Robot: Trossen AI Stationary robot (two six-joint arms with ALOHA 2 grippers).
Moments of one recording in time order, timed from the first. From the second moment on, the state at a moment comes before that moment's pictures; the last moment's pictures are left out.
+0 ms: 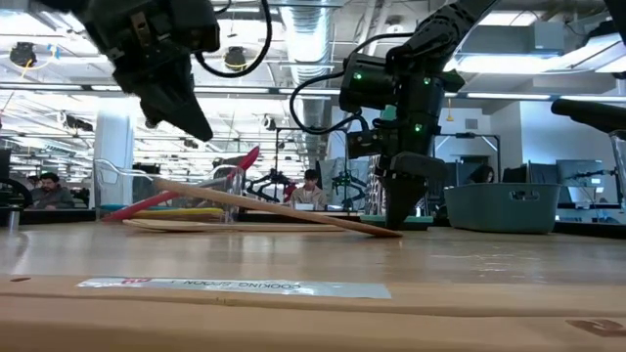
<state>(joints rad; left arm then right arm) -0.32 1.34 0.74 -0.27 -0.32 -0.55 -0.11 1.88 1.12 -0.56 0.08 -0.08</state>
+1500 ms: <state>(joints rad) -0.27 1.68 1.14 -0.62 -0.23 -0.66 -0.11 1.89 1.12 -0.53 0.08 -0.11</state>
